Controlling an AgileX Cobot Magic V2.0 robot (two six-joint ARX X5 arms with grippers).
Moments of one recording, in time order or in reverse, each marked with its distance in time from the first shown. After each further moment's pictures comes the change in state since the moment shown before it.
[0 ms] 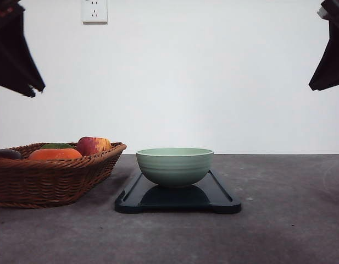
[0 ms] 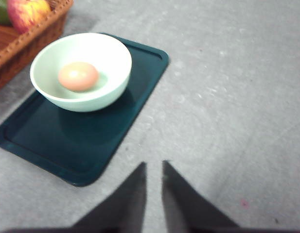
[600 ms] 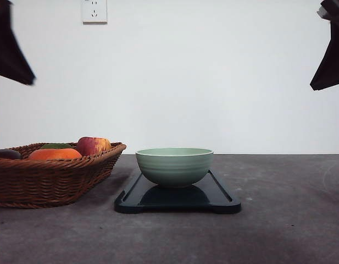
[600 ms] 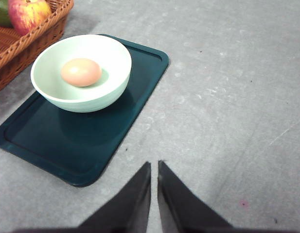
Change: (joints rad) left_arx 0.068 -0.106 -0.062 0.083 -0.008 0.110; right_arx 0.000 0.000 0.000 0.000 0.004 0.000
